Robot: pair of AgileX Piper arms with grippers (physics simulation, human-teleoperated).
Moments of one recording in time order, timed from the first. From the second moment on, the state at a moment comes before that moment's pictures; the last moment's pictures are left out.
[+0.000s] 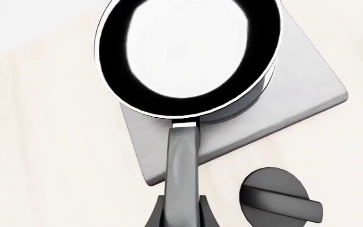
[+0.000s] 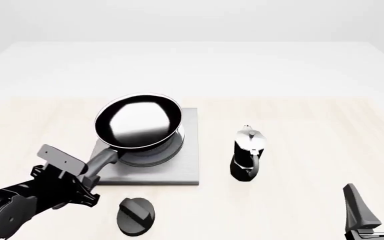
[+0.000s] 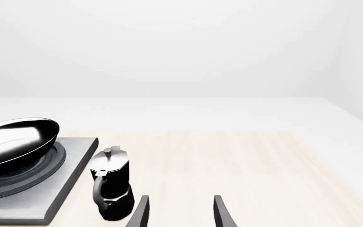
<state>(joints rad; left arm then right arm) -0.21 1.13 -0.41 0.10 0.23 0.00 0.01 0.00 0.00 0.00</state>
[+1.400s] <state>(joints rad) -0.21 1.20 -0.42 0.05 0.24 0.00 0.01 0.00 0.00 0.00</state>
